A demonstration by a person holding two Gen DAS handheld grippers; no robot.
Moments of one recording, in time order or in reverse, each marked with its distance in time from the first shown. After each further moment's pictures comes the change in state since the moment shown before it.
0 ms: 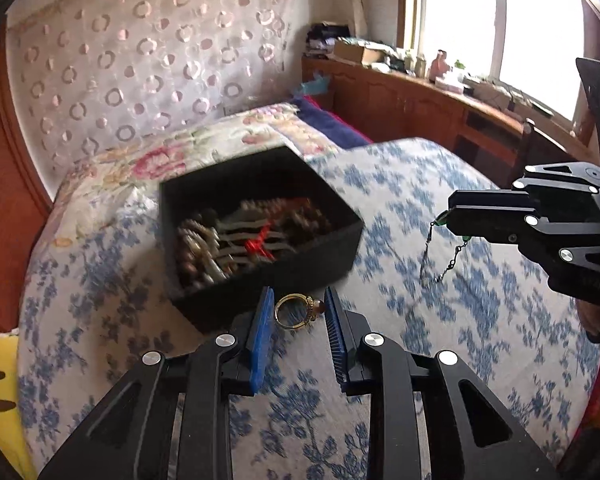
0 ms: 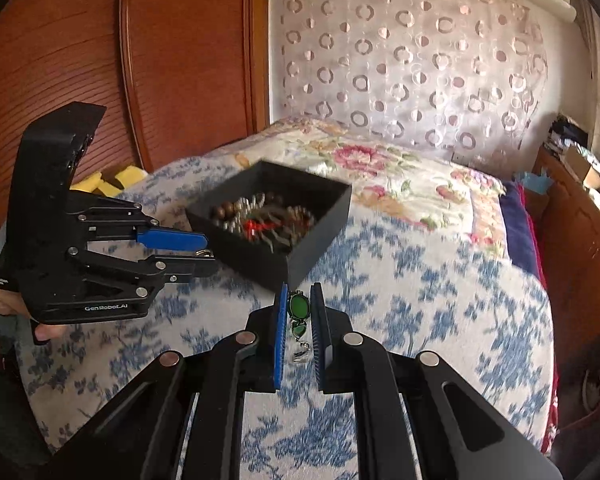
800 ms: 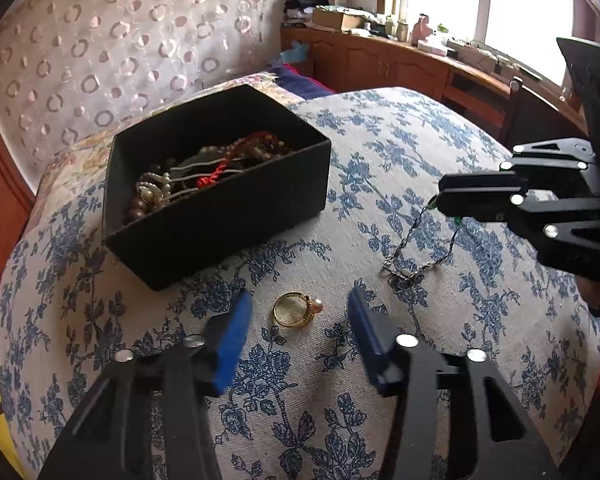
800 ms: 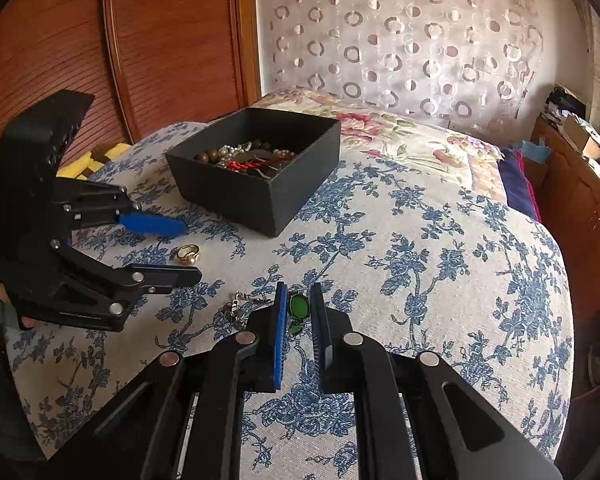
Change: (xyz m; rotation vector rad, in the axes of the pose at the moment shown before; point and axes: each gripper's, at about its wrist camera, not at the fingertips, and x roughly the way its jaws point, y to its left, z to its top) left arm 0.030 -0.019 -0.030 0.068 0.125 -0.044; right arm 0.020 -0.012 -0.043 0.055 0.098 -0.002
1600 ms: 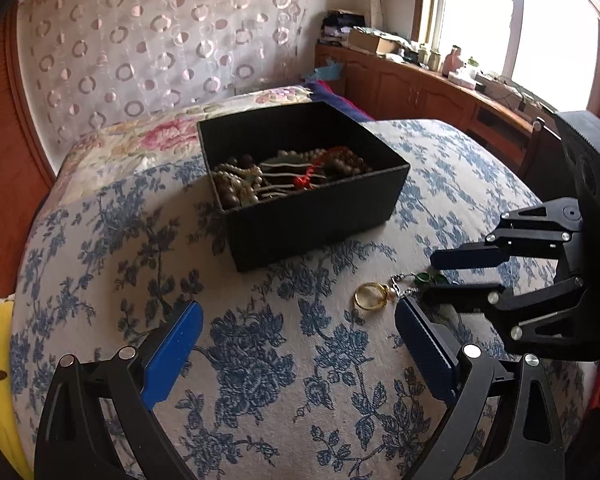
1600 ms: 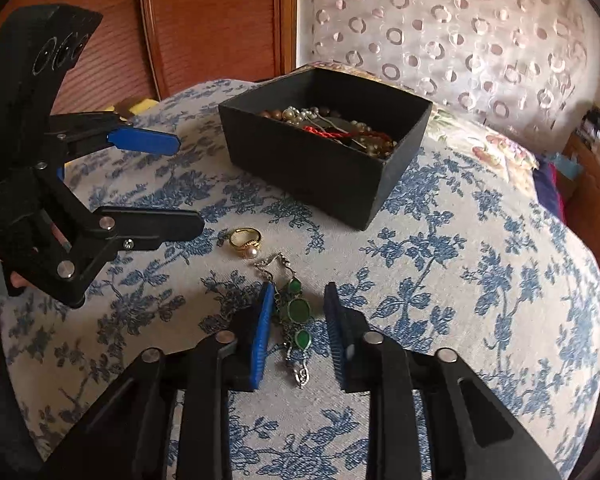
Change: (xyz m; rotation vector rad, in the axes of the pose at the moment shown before) left arm -0.023 0.048 -0.018 -0.118 -0.063 0.028; right arm 0.047 0.057 0.008 -0.122 0.111 0.049
